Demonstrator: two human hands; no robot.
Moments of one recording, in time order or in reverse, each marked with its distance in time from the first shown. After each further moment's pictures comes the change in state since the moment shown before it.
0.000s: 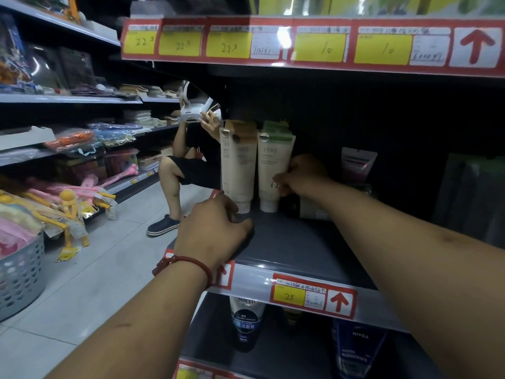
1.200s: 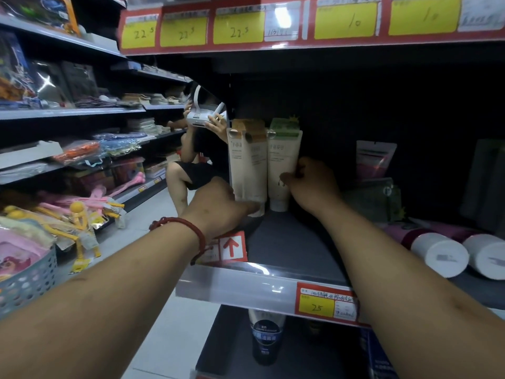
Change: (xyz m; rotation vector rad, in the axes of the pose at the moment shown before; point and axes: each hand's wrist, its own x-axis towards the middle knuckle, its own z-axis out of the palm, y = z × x) left_hand 0.053 -0.005 -0.021 -0.079 -0.213 -0.030; right_hand -0.009 0.009 0.029 -0.100 0.220 -0.098
